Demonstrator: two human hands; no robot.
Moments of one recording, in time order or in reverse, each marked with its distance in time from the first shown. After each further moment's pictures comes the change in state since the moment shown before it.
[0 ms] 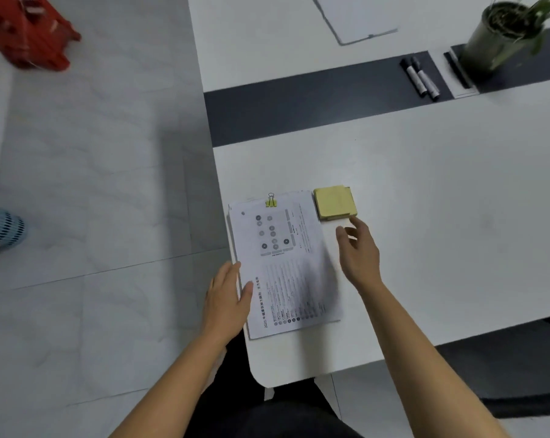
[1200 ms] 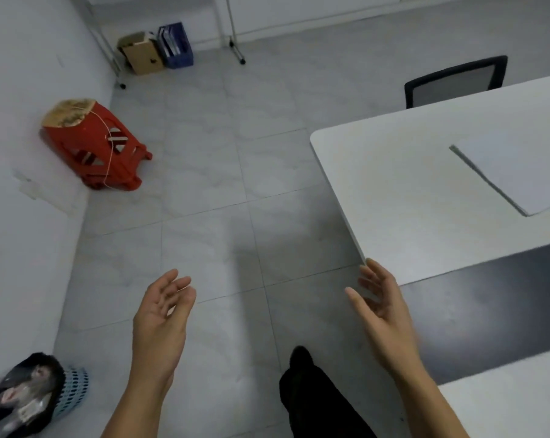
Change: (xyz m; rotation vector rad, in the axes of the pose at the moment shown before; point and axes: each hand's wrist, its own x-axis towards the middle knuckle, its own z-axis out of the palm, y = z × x) left_hand 0.424 -0.096 -0.568 -0.761 0.452 0.019; right_hand 0.178 -0.428 0.412 0.321 -0.024 -0.328
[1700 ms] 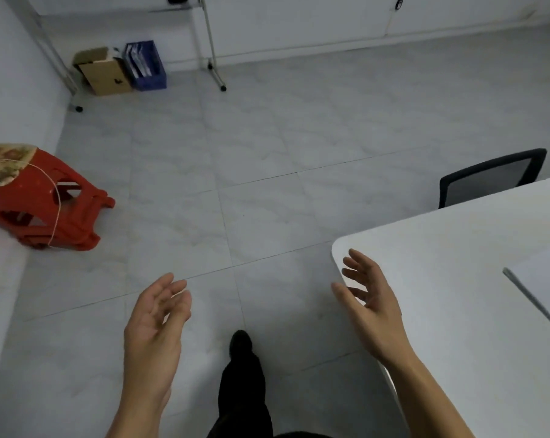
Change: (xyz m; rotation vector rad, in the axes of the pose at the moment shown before) left_hand 0.398 0.134 0.130 -0.130 -0.062 0.017; right_hand 0.408 -0.115 0.158 -0.166 0.005 -0.049
